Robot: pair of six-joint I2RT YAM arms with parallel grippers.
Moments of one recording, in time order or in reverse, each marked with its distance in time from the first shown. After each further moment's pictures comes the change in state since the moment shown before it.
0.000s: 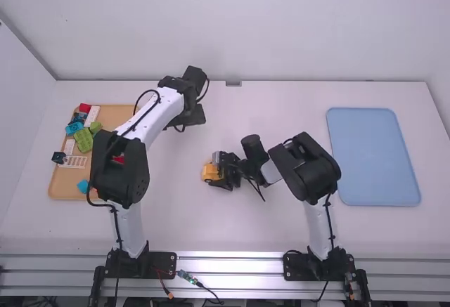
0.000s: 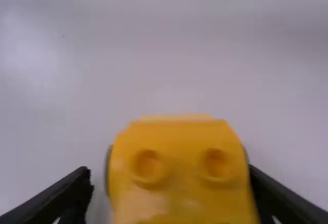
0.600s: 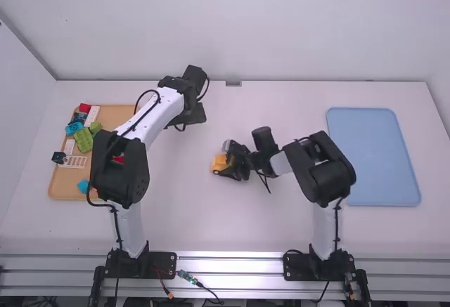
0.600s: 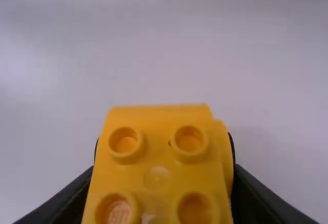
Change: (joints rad) left arm 0.000 0.000 0.000 0.035 0.002 0.014; right arm -0.119 -0.114 0.024 -0.245 0.040 0.048
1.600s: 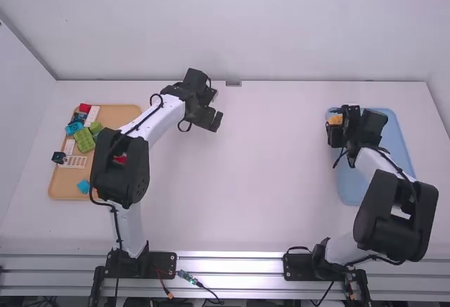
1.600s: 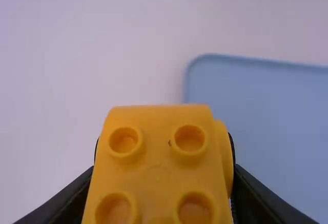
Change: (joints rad) left arm 0.000 0.000 -0.121 0.314 0.408 0.642; right arm -0.734 -0.428 0.001 -0.306 0.608 0.269
